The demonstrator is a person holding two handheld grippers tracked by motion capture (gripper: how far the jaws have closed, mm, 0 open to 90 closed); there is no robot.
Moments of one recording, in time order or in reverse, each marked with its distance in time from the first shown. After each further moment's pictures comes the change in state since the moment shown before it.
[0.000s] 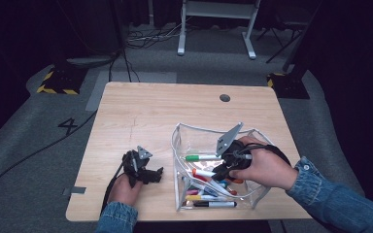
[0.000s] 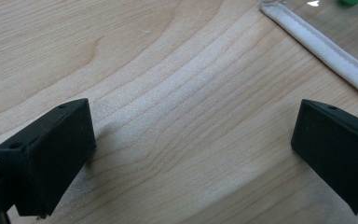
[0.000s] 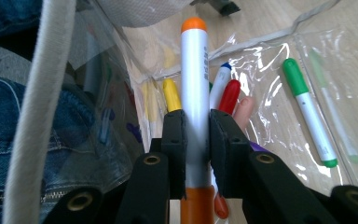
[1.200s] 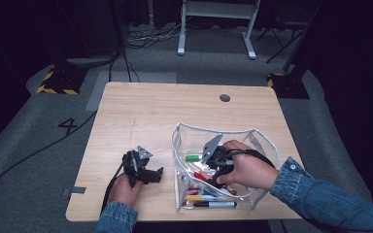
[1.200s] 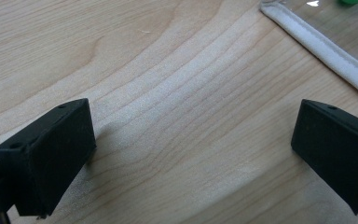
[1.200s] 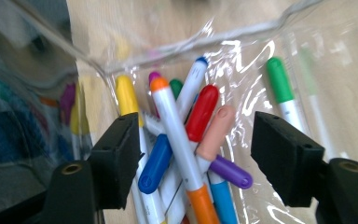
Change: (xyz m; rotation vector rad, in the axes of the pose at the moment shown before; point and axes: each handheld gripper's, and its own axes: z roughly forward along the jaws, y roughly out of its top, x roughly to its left) left arm 0.000 0.000 0.000 -0.003 0.001 0.003; right arm -0.013 0.005 0.047 0.048 -0.118 -0.069
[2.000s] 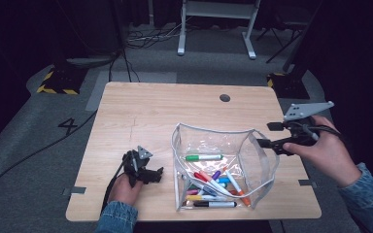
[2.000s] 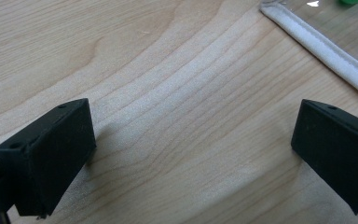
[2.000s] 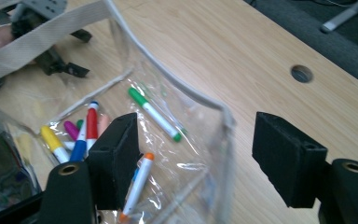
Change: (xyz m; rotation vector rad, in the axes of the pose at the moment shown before) left arm 0.000 0.000 0.000 -0.002 0.000 0.002; right arm -0.037 -0.107 -0.148 -0.363 -0.316 0.387
